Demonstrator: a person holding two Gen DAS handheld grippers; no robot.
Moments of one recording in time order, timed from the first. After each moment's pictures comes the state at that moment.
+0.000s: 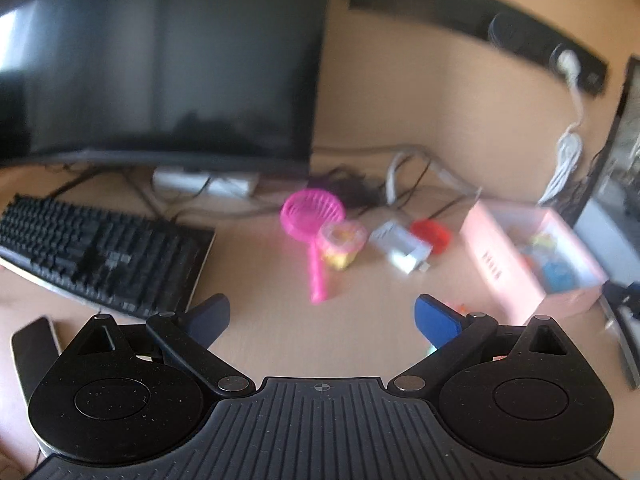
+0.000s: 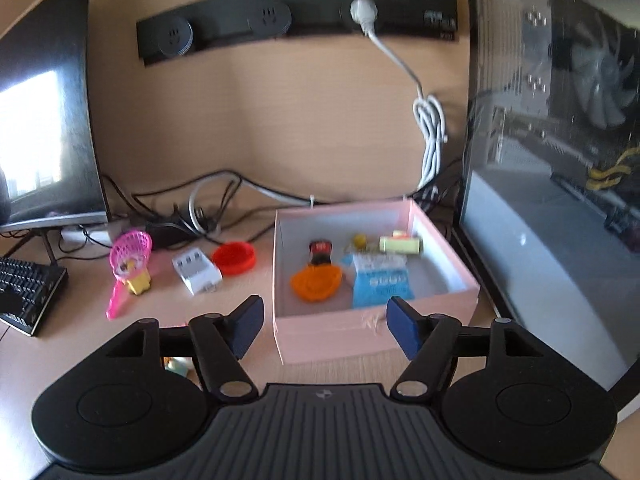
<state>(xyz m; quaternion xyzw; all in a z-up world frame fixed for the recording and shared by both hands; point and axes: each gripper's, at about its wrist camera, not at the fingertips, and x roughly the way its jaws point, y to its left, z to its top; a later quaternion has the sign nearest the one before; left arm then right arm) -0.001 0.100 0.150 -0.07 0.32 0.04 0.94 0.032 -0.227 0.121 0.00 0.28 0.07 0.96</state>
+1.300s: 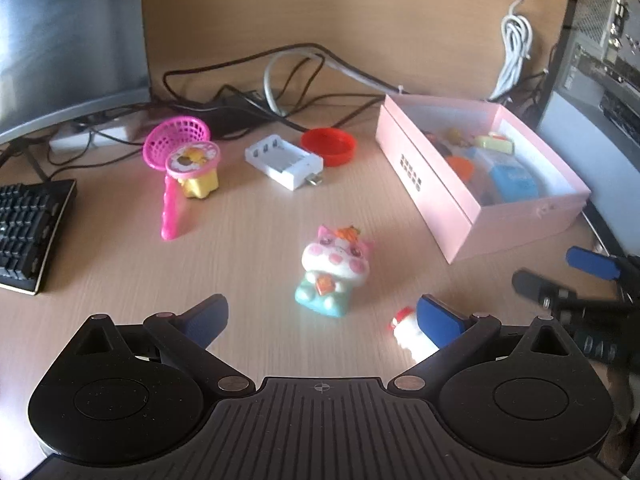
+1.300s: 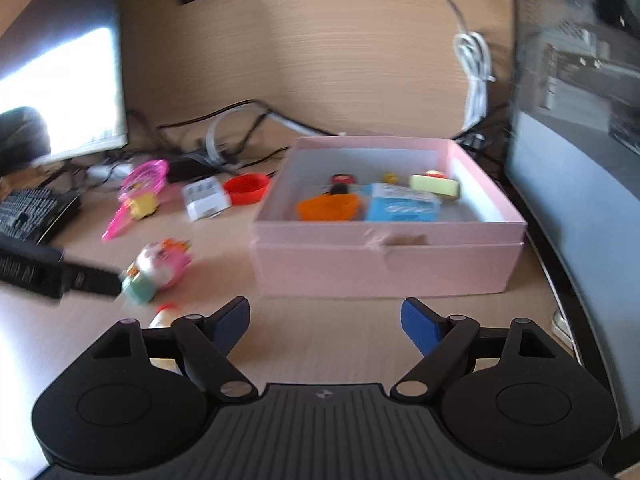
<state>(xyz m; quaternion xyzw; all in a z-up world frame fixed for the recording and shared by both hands) 0.042 -0.026 0.075 -0.02 0.41 0.00 0.91 0.056 -0.266 0.038 -0.01 0.31 0.16 0.94</state>
